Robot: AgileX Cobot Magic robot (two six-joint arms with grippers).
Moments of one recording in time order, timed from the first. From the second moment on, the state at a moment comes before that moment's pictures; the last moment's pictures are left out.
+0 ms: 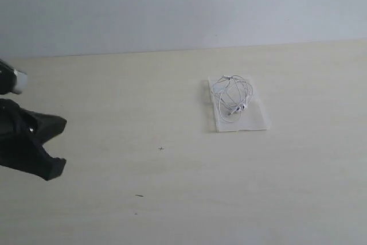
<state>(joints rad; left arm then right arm) -0.34 1.12 -0.45 1.01 -0.01 -0.87 0.03 0.01 0.00 0.00 0.27 0.03</state>
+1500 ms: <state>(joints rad) -0.09 0.26 -0.18 0.40 -0.14 -0.12 0.03 0.01 0.00 0.00 0.27 0.03</state>
